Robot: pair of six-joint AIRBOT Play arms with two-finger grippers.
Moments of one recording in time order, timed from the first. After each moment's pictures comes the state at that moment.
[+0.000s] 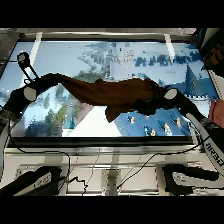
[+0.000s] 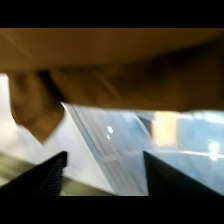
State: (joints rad) left arm -0.02 -1.18 0.95 1.27 -0.32 -1.59; right arm 0.14 -1.40 0.94 -0.88 0.95 1.55
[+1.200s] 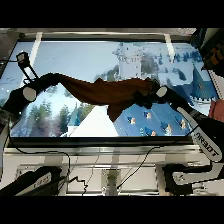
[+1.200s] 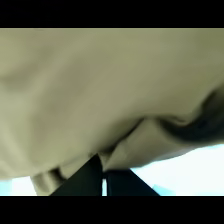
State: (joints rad) left arm -0.02 -1.15 0.95 1.27 -0.32 -1.59; right arm 0.18 -1.54 1.13 -1.02 0.78 1.82
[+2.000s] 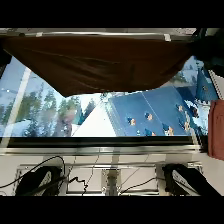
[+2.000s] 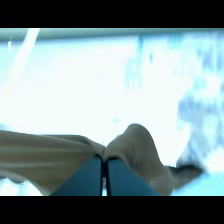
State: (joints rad) left arm 0.06 -0.62 0.95 1.27 -0.16 -1.59; right arm -0.01 -0.91 1.60 -1.28 1.11 1.53
